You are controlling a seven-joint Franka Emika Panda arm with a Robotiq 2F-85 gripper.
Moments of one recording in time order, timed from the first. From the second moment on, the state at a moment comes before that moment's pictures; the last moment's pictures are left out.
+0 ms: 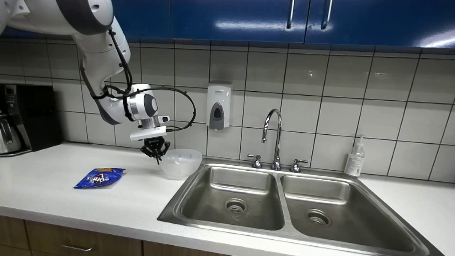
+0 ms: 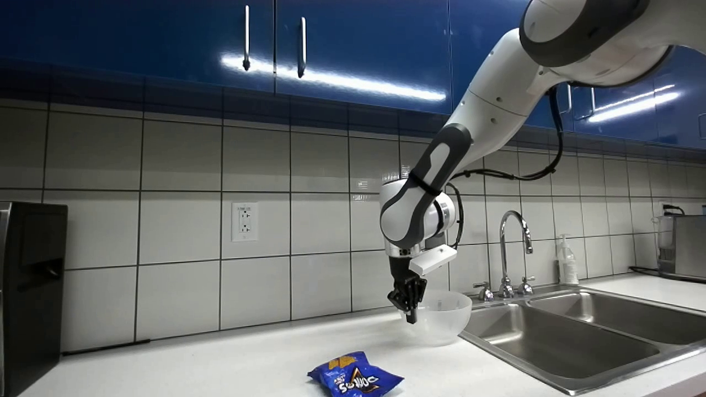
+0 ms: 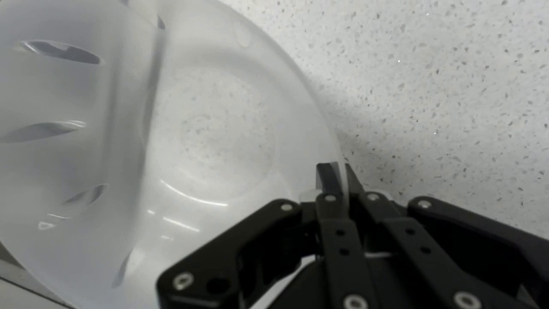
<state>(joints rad) 0.11 0.61 0.01 -1.76 -0.31 2.46 -0.06</state>
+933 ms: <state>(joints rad) 0.10 0.38 -0.07 -1.92 -0.33 2.40 -0.06</state>
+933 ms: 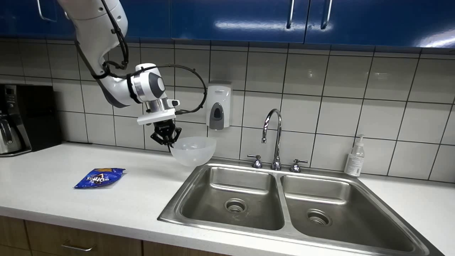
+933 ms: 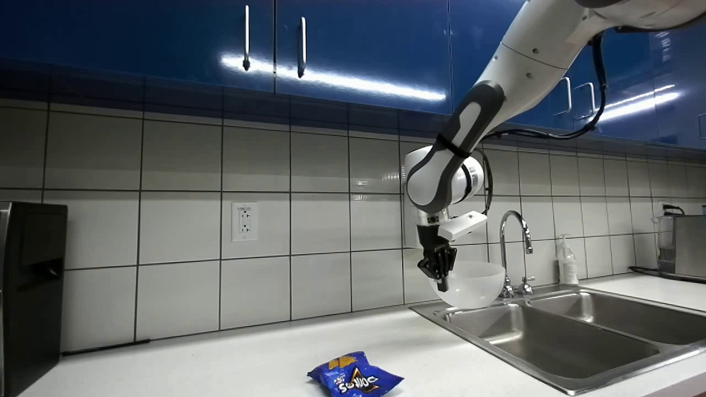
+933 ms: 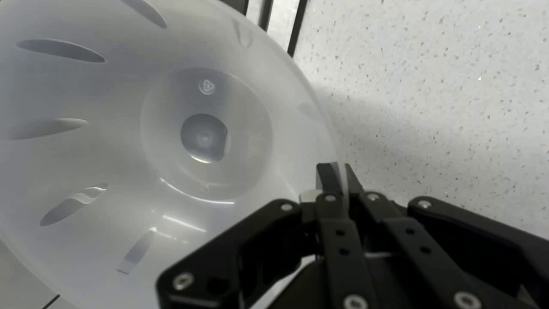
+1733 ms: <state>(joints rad) 0.05 0.21 -0.13 -2.14 -0.38 2.37 0.08</state>
